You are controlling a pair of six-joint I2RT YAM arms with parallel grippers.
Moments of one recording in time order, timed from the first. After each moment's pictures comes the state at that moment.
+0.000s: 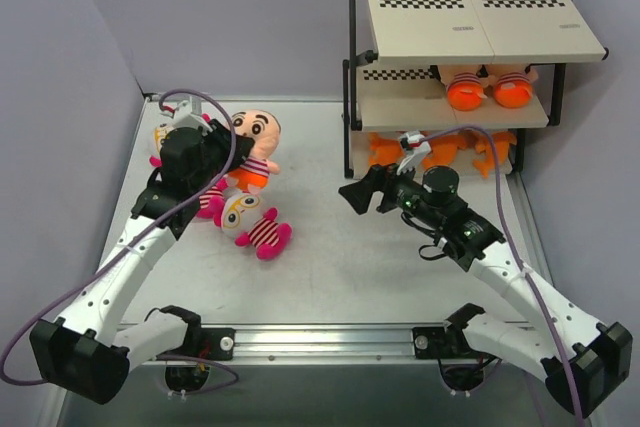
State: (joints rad) left arm -0.31 1.09 1.04 -0.22 -0.04 -0.72; right arm 0.55 0.93 0.78 -0.07 -0.20 0.45
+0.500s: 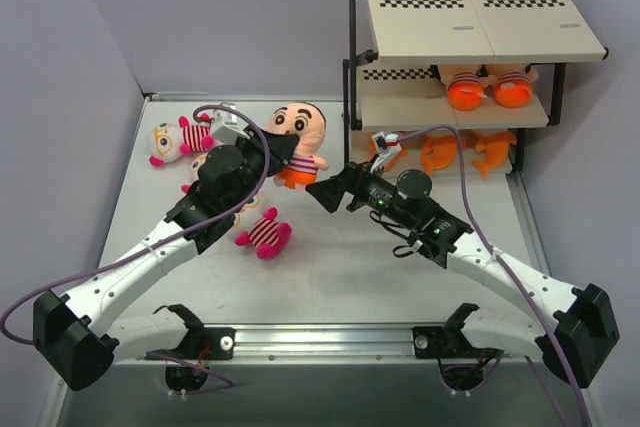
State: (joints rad) left arm -0.69 1.13 0.99 0.08 -0.29 -0.90; right arm 0.75 1.09 0.75 0.29 -0.16 0.64
